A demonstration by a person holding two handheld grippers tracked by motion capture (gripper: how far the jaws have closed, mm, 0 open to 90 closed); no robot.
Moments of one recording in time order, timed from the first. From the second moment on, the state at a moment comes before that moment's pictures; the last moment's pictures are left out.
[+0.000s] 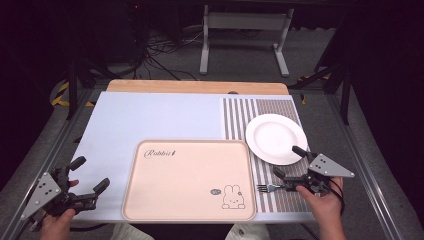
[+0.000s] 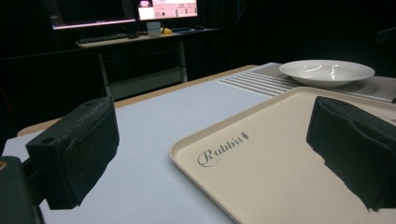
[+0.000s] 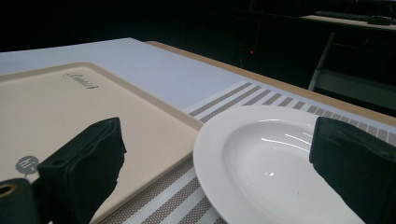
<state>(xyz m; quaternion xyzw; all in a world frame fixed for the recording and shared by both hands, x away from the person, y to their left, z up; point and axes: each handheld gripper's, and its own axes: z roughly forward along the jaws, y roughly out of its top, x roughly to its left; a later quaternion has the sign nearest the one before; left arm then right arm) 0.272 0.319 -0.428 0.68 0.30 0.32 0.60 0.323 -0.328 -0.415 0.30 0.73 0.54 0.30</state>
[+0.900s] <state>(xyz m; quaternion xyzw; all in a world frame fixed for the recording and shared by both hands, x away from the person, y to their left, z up) 0.272 0.320 -0.429 0.67 0.31 0.31 0.59 0.349 -0.333 -0.376 0.27 0.83 0.41 0.25</state>
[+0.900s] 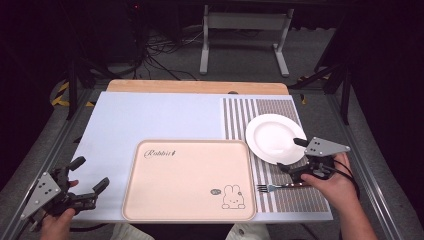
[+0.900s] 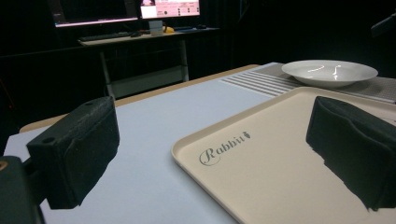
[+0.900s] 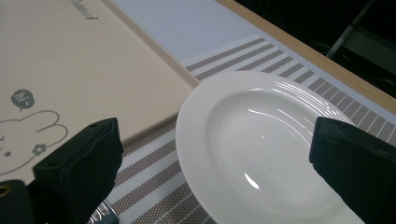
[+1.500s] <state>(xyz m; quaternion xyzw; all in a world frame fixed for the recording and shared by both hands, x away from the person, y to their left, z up) 0.272 0.320 -0.429 0.67 0.31 0.31 0.60 0.355 -0.332 -0.354 0.20 0.92 0.25 0.21</state>
